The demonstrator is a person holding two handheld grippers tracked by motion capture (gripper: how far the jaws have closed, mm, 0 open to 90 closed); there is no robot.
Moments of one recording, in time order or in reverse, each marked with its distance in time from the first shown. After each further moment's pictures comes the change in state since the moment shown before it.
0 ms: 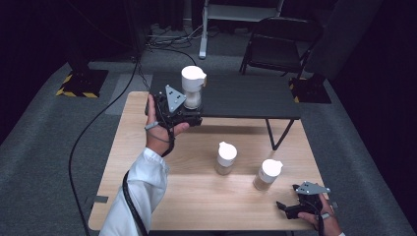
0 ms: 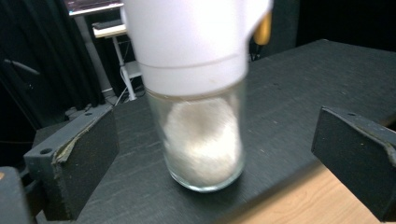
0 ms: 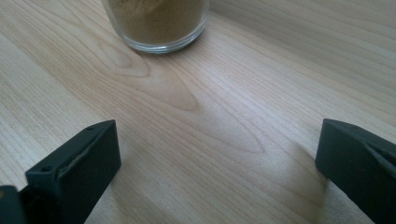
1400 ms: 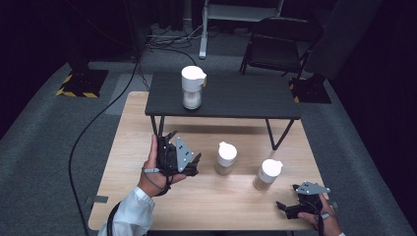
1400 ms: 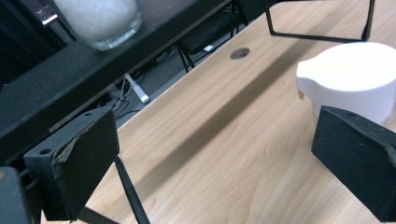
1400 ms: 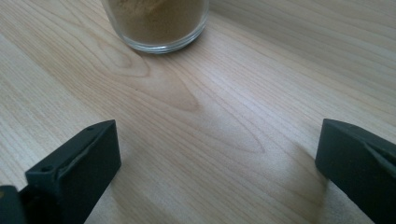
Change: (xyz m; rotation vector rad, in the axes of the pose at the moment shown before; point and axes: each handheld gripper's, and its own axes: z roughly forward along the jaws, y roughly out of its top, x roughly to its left) left arm -0.046 -0.076 -0.049 0.136 -0.041 0.308; right arm 0.000 0.000 0.000 0.000 -0.001 0.001
